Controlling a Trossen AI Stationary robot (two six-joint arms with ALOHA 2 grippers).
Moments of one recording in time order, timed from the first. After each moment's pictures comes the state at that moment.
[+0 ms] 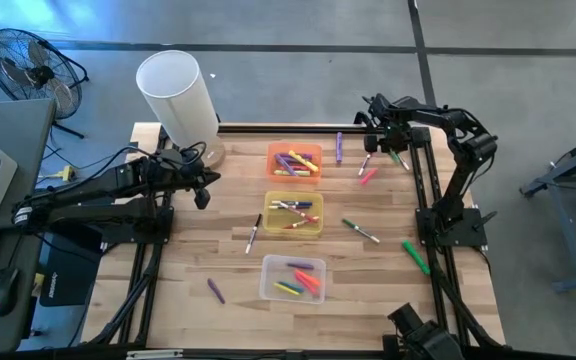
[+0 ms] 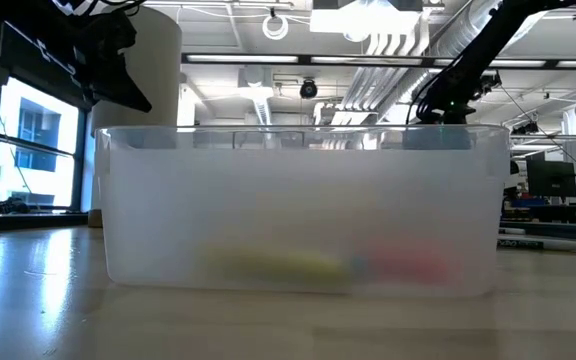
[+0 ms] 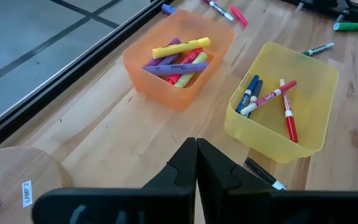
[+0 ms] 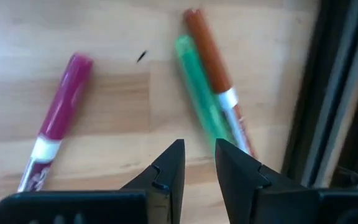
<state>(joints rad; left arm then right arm) 0.31 0.59 0.58 -0.53 -0.12 -0.15 -1.06 1.81 1.13 -0.97 0.17 0.51</state>
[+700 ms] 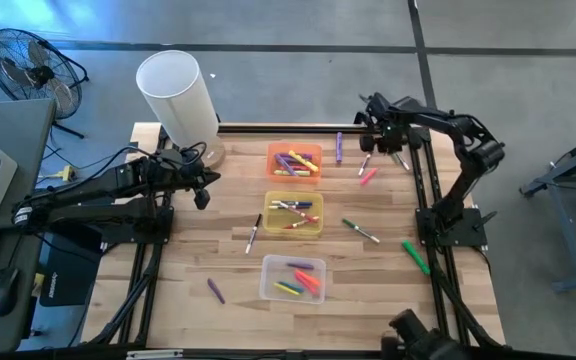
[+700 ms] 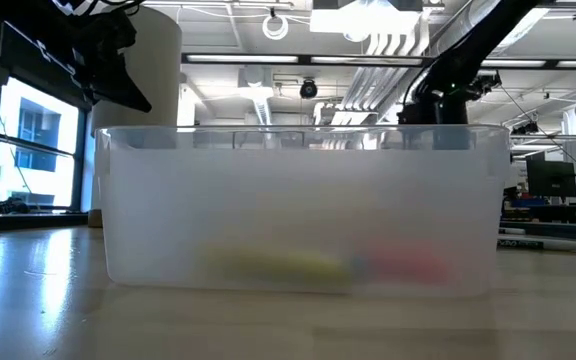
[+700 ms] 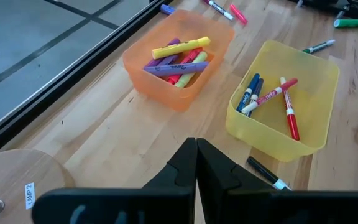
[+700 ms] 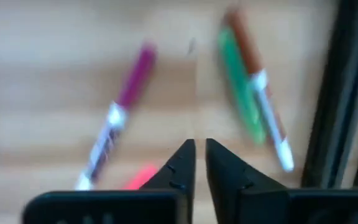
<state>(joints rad) 0.31 0.59 0.58 -0.53 -0.12 -0.13 -1.01 1.71 1.13 -0.98 0.11 0.58</state>
